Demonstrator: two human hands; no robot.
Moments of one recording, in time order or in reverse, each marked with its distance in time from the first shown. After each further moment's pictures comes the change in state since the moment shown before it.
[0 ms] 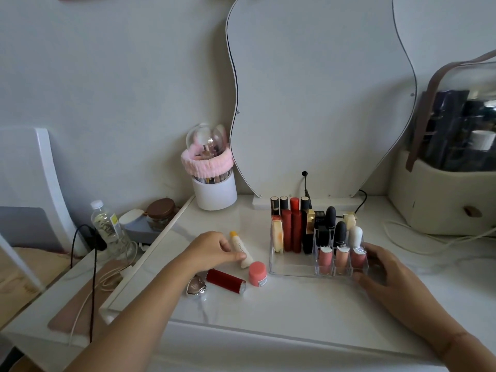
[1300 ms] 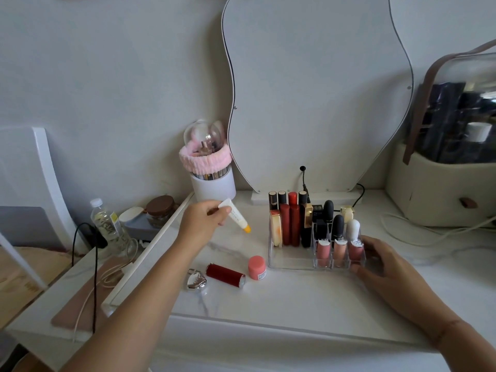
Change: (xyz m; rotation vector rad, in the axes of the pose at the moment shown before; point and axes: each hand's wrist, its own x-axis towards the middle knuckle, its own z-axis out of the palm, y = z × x) left_hand -0.008 0.032 -0.027 -0.452 0.386 0.140; right_hand -0.001 -0.002 -0.001 -0.007 -0.005 -0.003
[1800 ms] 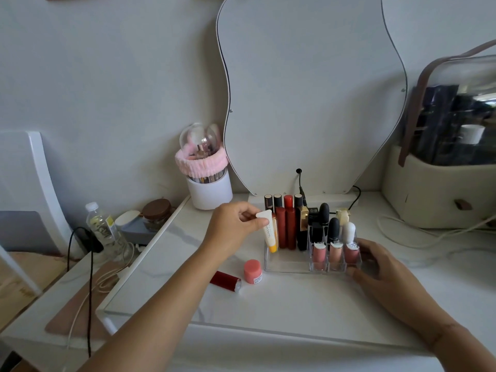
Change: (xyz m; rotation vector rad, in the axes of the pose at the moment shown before) left_hand -0.020 0.047 0.041 -0.051 -0.159 0.087; right_hand 0.001 0.004 0.000 0.013 -0.003 -0.006
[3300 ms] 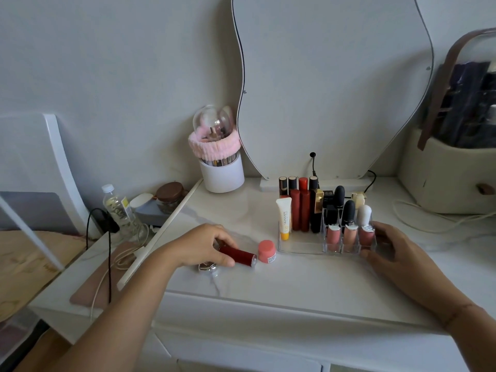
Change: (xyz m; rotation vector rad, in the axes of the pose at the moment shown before) left_hand -0.037 -0.069 -0.075 0.331 -0.557 -0.176; right_hand 0.000 0.001 0.001 -0.029 -0.002 0.001
